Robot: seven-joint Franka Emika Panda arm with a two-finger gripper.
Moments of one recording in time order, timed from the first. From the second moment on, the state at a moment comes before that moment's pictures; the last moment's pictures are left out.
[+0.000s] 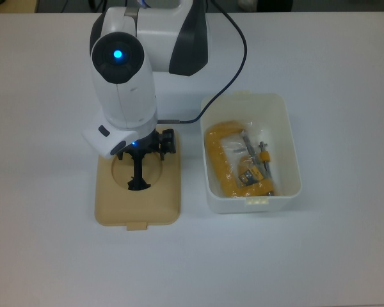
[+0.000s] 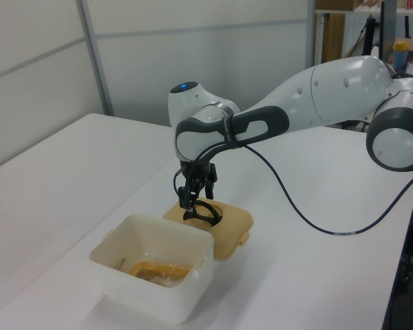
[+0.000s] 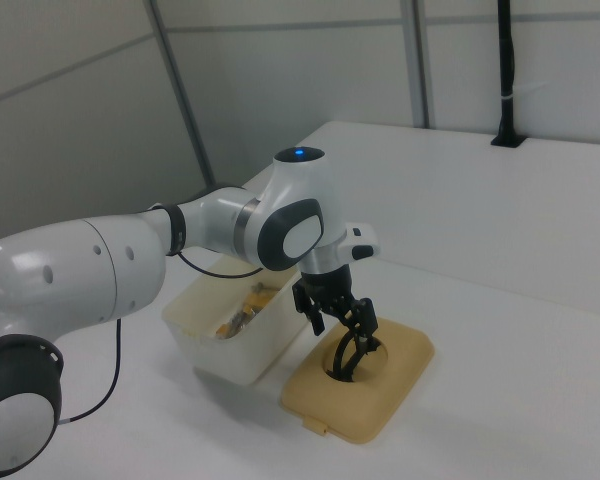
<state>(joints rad) 0.04 0.54 -0.02 -1.43 -0.01 1.96 -0.03</state>
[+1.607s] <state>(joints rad) 0.00 0.38 -0.02 -1.38 -0.01 1.77 -0.03</state>
